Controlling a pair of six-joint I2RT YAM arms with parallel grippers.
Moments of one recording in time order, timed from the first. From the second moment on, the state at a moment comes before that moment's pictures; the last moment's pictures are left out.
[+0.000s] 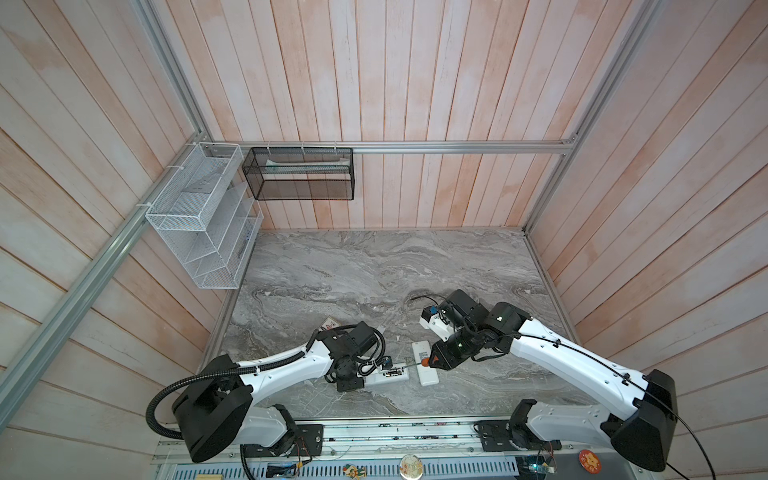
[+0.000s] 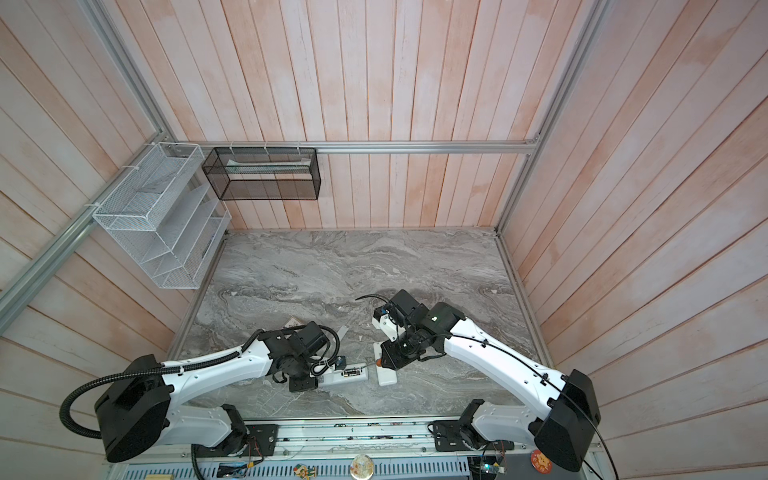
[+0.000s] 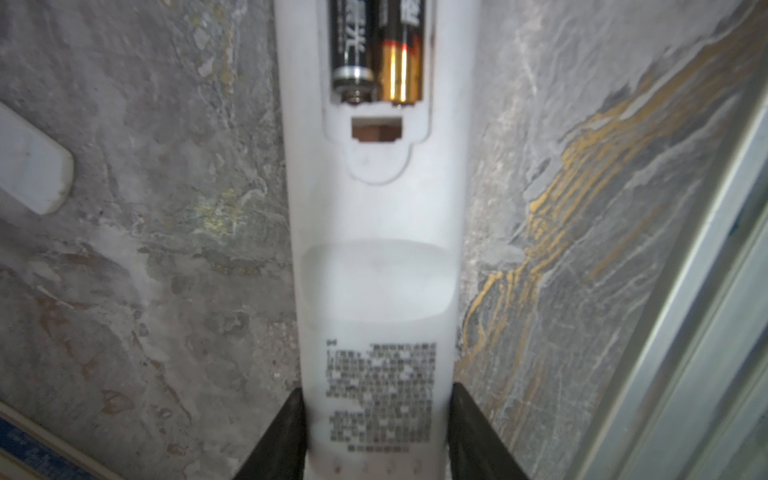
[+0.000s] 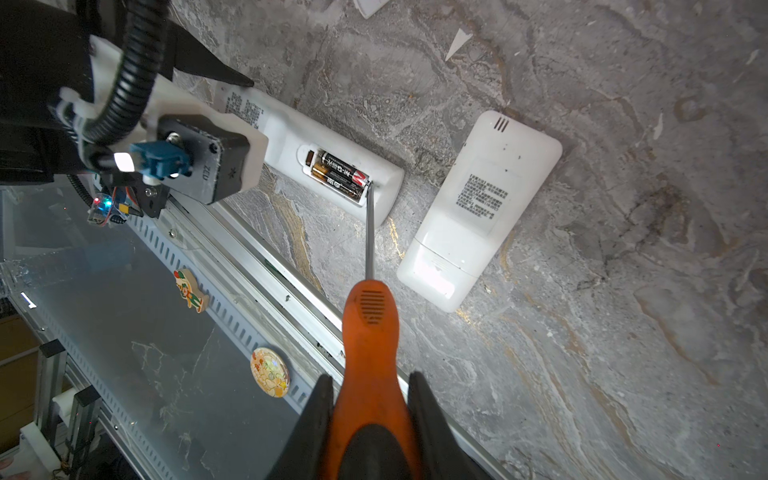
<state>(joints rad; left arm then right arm) -0.86 1.36 0.72 -0.76 0.06 0.59 0.84 1.23 1.03 -1.04 -0.32 0.29</state>
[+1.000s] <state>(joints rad) -0.86 1.38 0.72 -0.76 0.06 0.59 0.84 1.20 0.99 -1.03 -0.34 0.26</state>
